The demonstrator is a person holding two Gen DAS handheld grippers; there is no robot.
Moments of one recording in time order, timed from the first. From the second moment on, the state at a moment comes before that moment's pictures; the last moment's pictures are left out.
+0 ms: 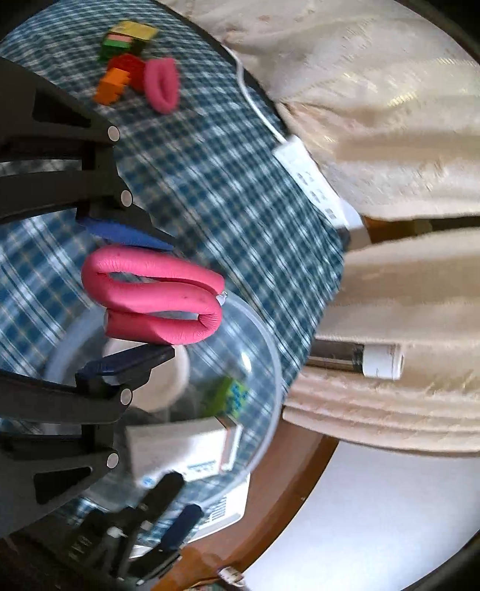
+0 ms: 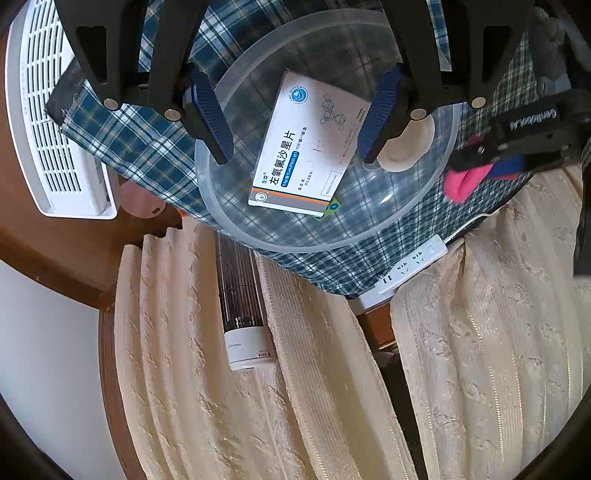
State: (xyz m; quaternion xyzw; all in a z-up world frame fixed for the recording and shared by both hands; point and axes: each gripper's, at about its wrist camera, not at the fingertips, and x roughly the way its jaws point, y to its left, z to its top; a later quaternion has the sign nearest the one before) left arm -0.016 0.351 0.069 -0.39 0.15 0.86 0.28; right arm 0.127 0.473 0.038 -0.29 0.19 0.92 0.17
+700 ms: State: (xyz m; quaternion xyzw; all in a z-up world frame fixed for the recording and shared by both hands) left arm -0.055 0.396 0.056 -0.42 0.13 0.84 0.31; right arm 0.114 0.466 0.034 -0.31 0.16 0.92 0.18
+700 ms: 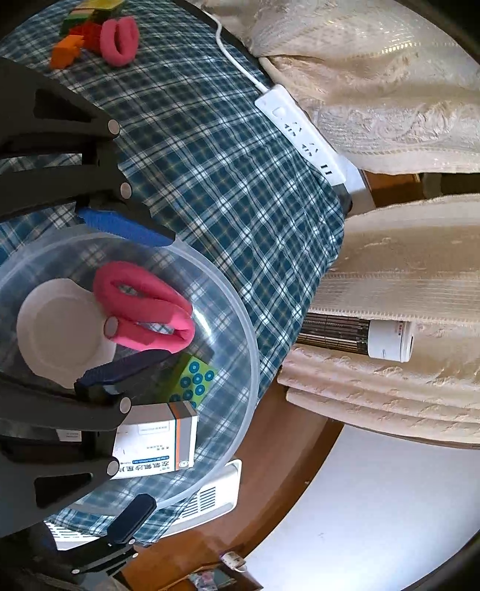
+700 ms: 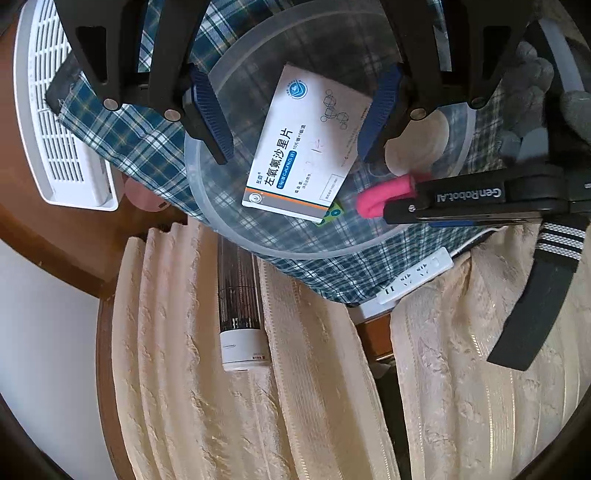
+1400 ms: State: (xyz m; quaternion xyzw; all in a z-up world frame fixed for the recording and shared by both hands) left arm -0.043 0.329 0.062 -0.43 0.09 0.86 0.27; right arm 0.090 0.470 0.035 -0.36 0.11 0.89 0.25
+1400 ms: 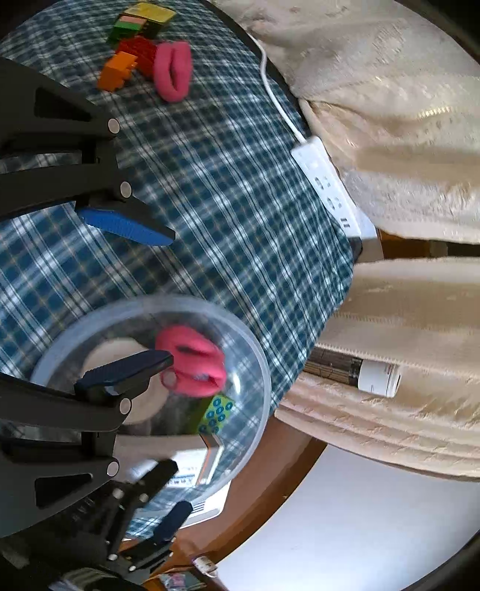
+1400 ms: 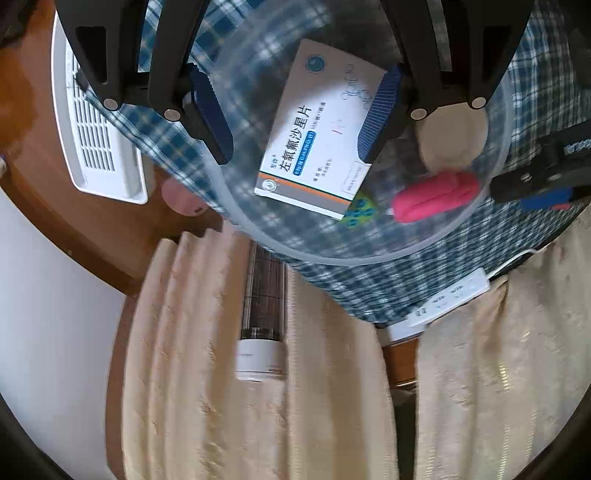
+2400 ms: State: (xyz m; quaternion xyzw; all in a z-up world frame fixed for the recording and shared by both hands) left arm -0.046 0.147 0.059 -0.43 0.03 0.89 0.14; right arm 0.065 0.341 0.057 -0.35 0.13 0.92 0.08
